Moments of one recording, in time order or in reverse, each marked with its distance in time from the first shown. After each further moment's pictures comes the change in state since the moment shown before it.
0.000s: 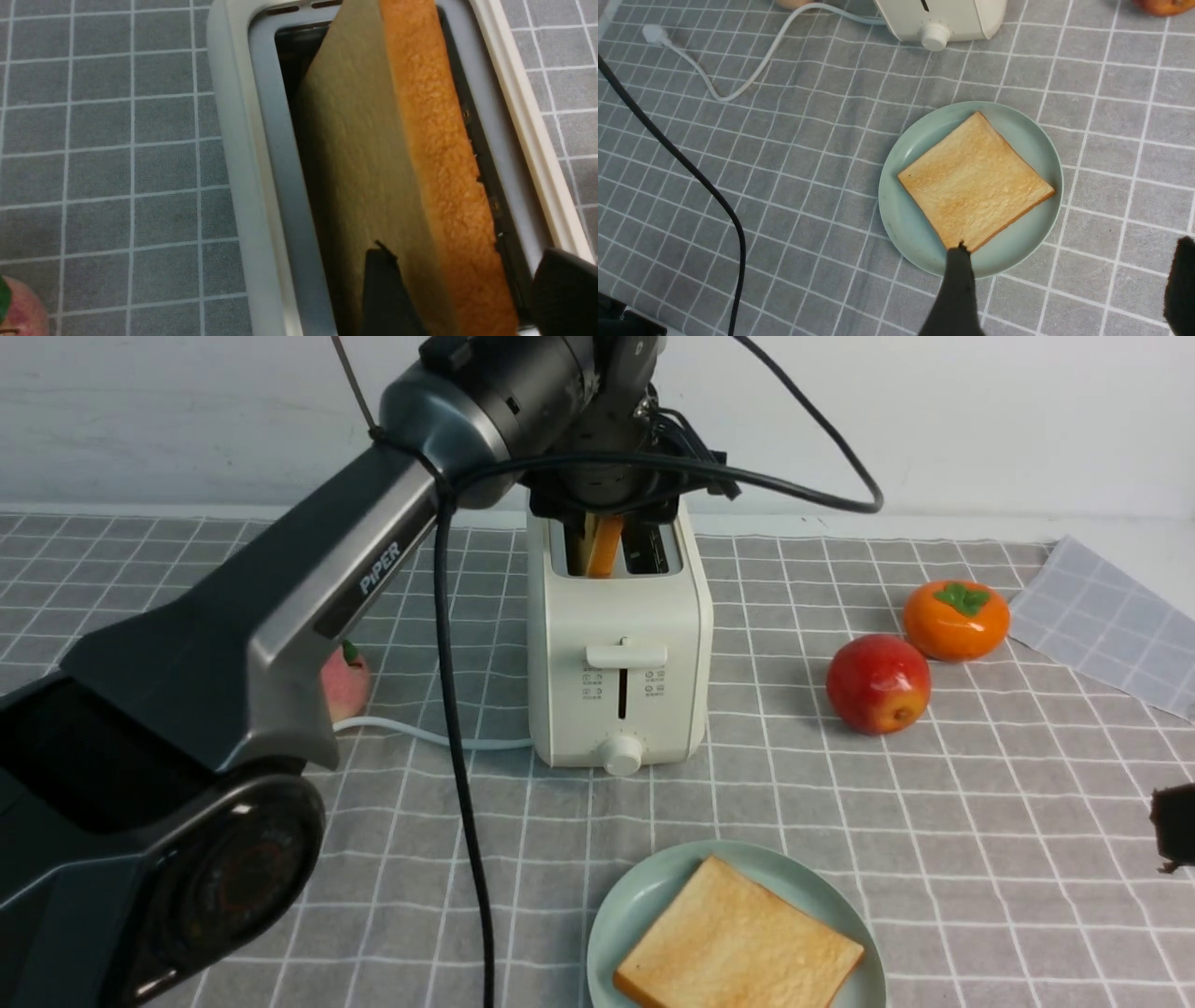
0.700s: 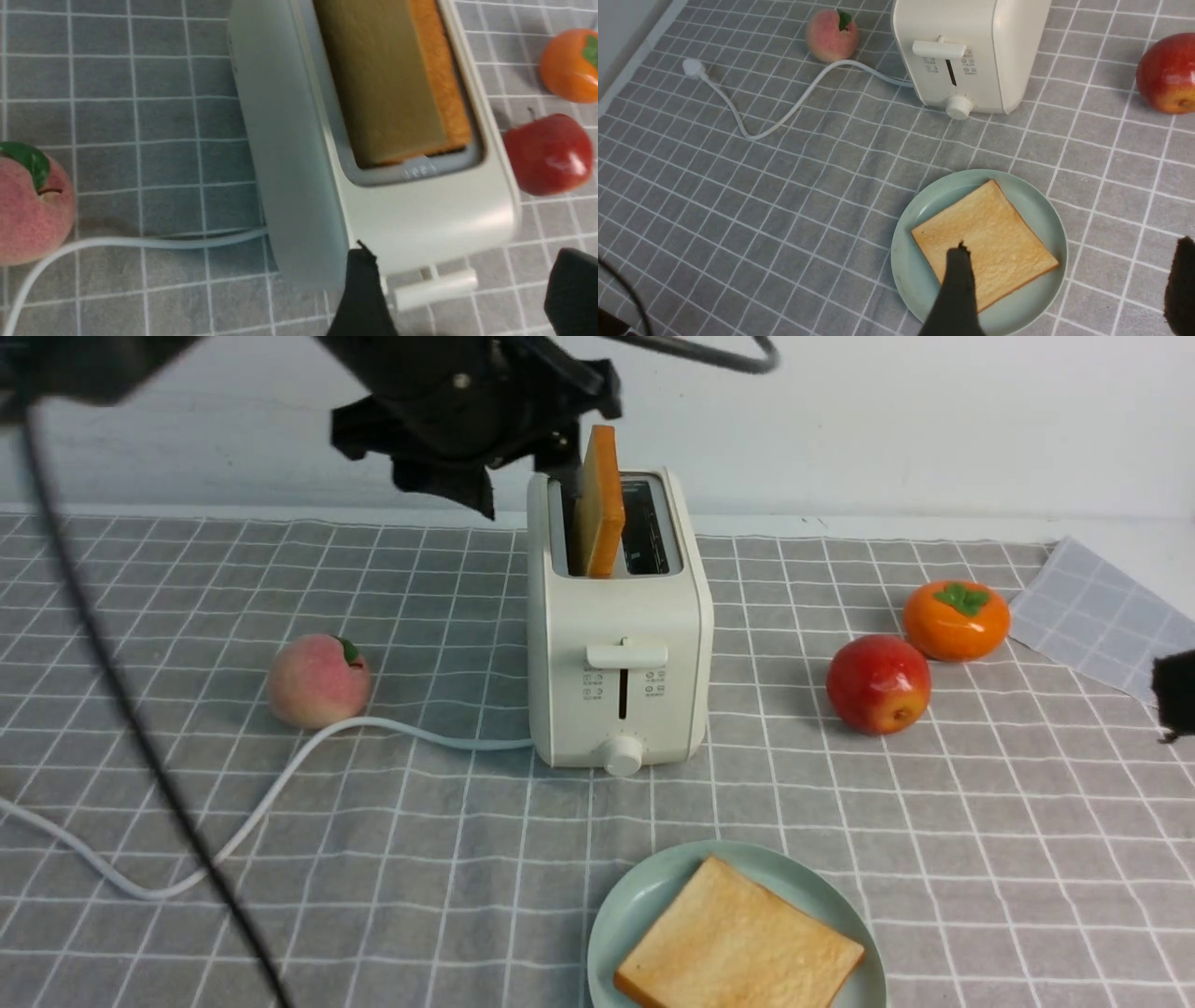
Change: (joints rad) right arm 0.000 0.050 -0.131 0.027 -0.016 -0.075; left arm 0.085 -0.377 0.433 -0.211 -0.068 0.039
